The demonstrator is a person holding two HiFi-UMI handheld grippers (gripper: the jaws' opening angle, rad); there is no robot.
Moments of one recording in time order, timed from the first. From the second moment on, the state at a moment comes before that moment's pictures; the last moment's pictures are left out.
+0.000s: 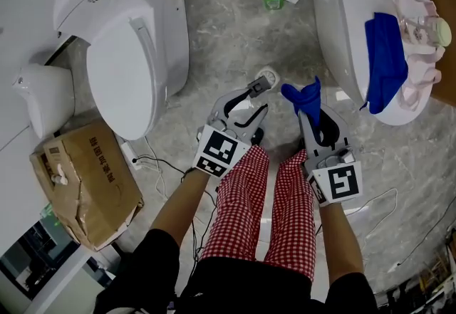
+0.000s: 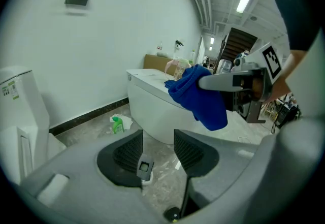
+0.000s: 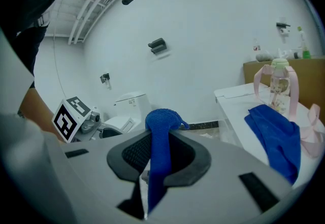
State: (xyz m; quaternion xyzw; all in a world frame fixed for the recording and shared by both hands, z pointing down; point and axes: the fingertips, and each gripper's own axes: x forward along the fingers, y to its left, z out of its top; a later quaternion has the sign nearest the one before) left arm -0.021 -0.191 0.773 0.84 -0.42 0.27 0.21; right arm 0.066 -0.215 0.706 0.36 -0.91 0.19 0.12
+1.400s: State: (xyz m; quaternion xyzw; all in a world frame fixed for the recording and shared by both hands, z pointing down) left arm -0.030 -0.203 0.865 0.82 -0.38 0.37 0.24; right arm 0.066 -0.244 0.735 0.36 -0.90 0.22 0.14
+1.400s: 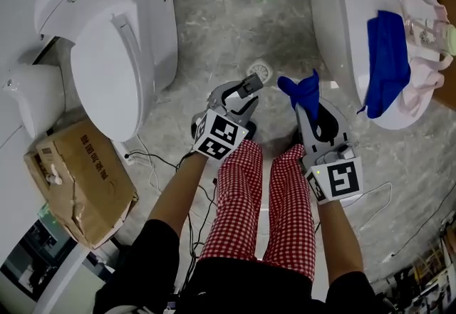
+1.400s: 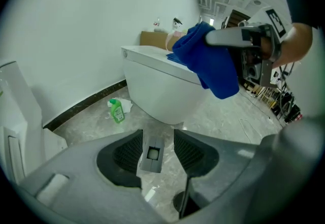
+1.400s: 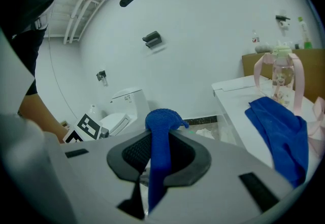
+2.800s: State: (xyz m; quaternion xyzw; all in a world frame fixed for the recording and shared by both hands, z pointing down) left arm -0.027 -0.199 0.942 0.77 -0.31 0.49 0.27; right arm 0.079 -0.254 0.743 0.36 -0.89 0.23 0.13
